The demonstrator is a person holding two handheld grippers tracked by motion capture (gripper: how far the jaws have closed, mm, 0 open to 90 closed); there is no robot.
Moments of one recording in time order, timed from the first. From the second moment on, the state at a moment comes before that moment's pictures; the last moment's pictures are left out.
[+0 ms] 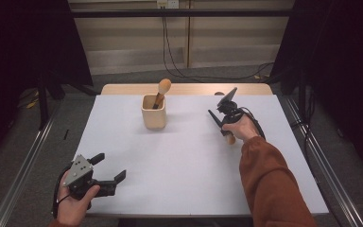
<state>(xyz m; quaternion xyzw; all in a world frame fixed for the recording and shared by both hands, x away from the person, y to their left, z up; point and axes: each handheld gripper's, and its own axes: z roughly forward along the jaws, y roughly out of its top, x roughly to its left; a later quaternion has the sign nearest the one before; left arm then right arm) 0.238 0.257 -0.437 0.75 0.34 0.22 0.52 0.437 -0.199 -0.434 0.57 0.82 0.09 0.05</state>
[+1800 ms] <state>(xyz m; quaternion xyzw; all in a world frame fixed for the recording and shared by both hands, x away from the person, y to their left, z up) 0.238 0.256 -0.435 0.75 0.34 0.21 0.52 0.356 -0.247 -0.427 0.47 0.78 0.40 0.11</state>
